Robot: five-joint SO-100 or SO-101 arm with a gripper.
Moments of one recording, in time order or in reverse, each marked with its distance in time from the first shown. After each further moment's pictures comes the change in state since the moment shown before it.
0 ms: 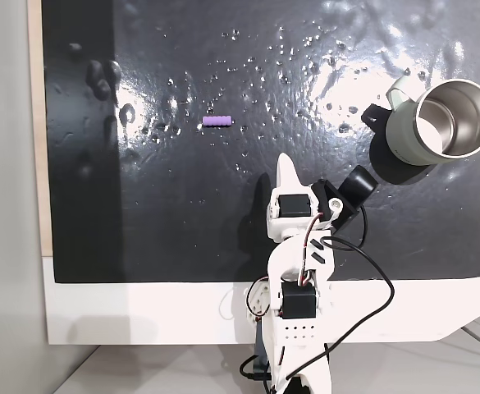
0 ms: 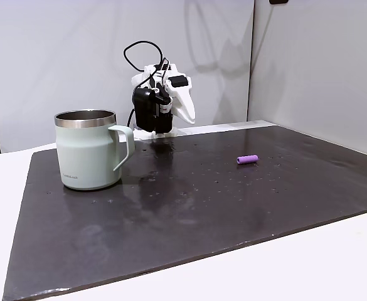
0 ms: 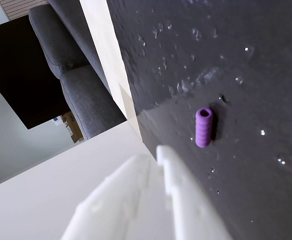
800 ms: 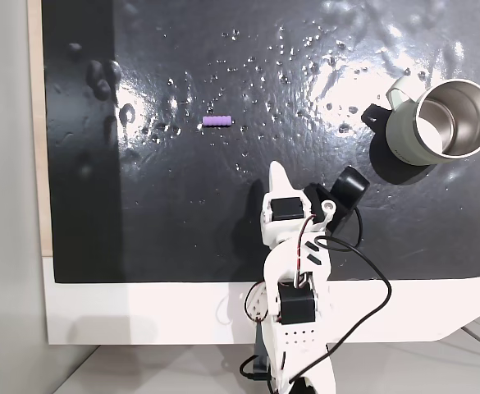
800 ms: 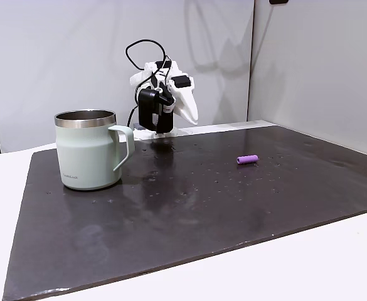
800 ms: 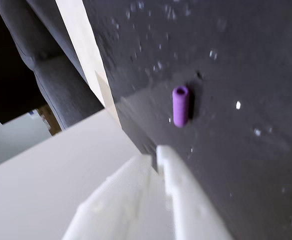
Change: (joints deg) arm -4.5 -1.9 -7.0 8.9 0.2
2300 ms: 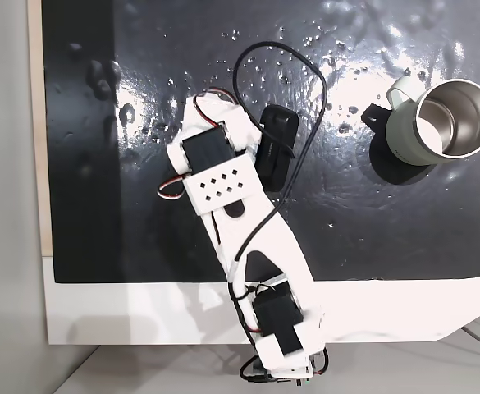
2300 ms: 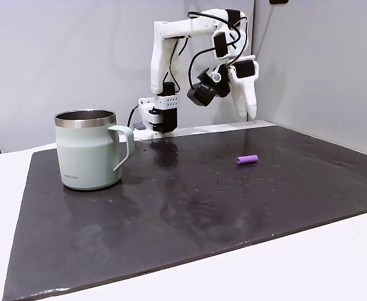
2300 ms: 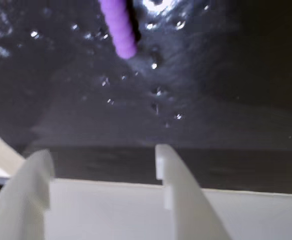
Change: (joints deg) arm -17.8 -104.1 -92.6 33.8 28.1
